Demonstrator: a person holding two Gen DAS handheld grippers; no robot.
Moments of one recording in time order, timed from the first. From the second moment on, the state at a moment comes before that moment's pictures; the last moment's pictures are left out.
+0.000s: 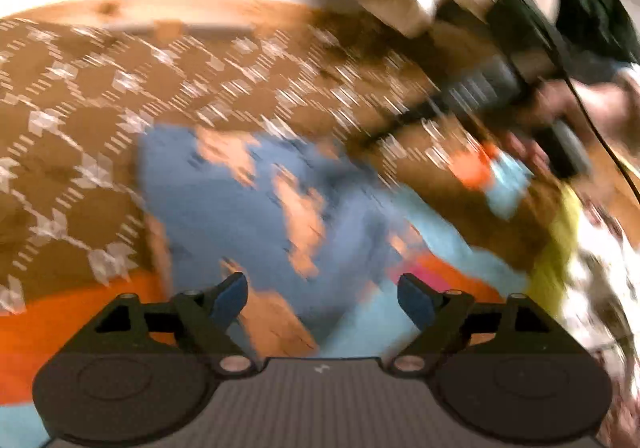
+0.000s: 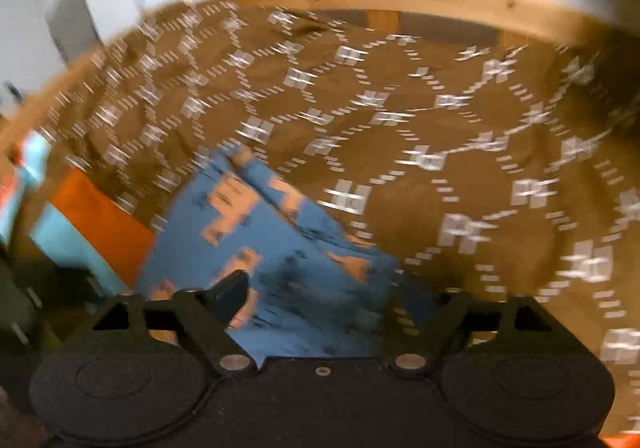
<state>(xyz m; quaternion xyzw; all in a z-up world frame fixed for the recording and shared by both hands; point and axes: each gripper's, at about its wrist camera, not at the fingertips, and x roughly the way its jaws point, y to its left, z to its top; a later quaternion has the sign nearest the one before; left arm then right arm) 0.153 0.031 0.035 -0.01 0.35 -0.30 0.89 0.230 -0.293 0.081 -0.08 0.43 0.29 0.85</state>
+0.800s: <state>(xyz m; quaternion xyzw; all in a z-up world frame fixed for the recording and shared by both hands) 0.249 0.030 0.020 0.02 0.37 -0.11 0.92 0.180 -0.258 0.029 -0.18 0.42 0.22 0.86</state>
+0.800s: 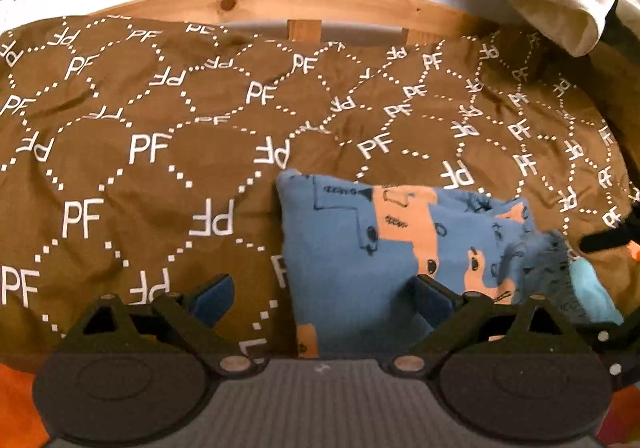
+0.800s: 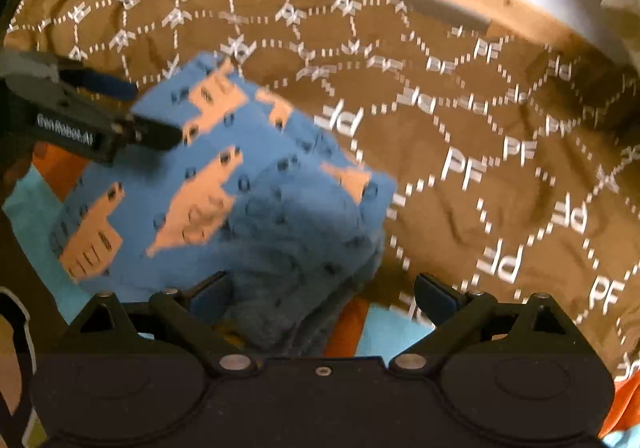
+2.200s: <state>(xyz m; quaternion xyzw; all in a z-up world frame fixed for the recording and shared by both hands) 0.164 0.070 0.002 -0.01 0.42 -0.11 0.90 0.171 -0.303 0.027 -0.12 0.44 0.24 0.86</state>
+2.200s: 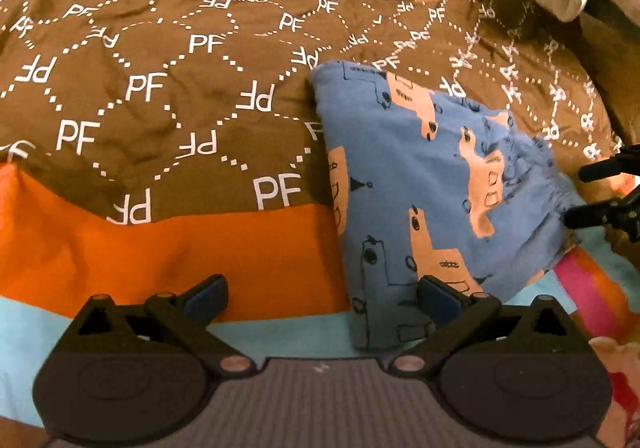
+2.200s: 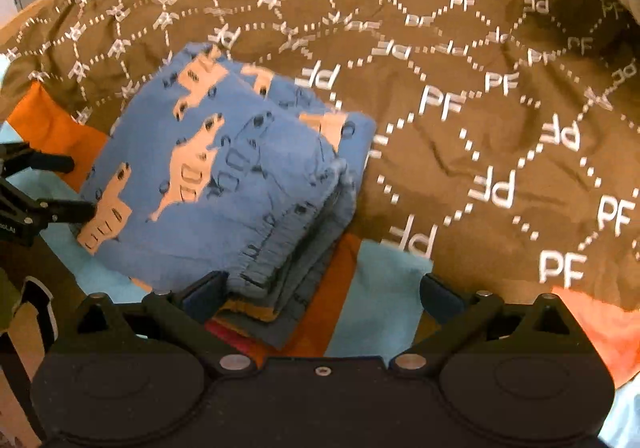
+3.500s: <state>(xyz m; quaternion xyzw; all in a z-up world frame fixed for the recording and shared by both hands) 0.194 0.068 -0.004 -0.11 0.46 -0.15 0.87 0.263 -0.315 0.011 0.08 0.48 0.32 0.81</state>
